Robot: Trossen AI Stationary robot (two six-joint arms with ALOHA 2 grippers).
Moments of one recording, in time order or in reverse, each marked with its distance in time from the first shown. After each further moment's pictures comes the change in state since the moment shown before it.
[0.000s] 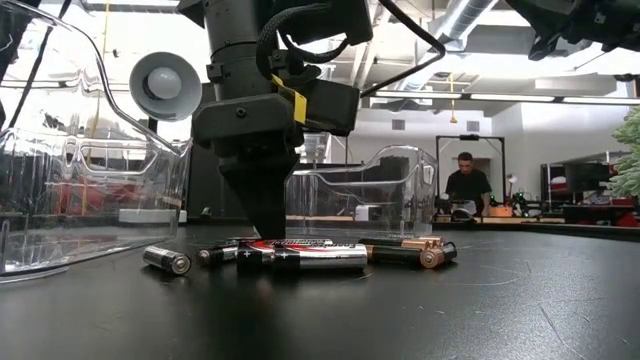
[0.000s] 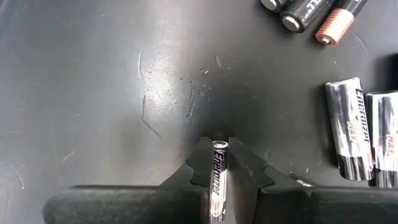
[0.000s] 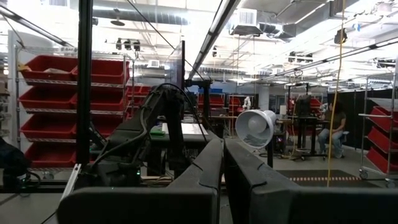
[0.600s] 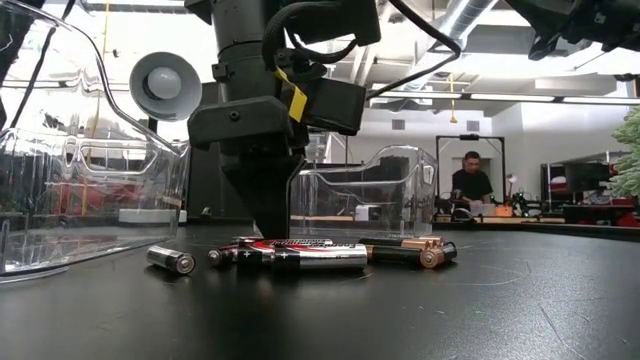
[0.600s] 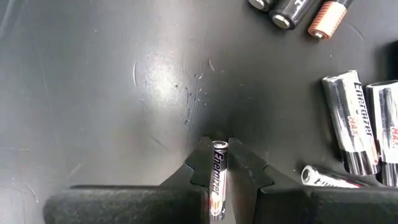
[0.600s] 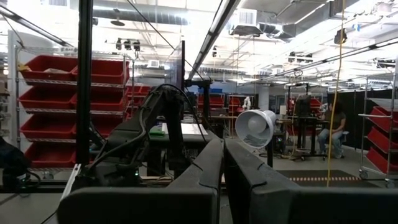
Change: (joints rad) left arm 0.010 0.006 0.070 -0.004 -0.032 0.101; right arm 0.000 0.000 0.000 0.001 0.000 0.001
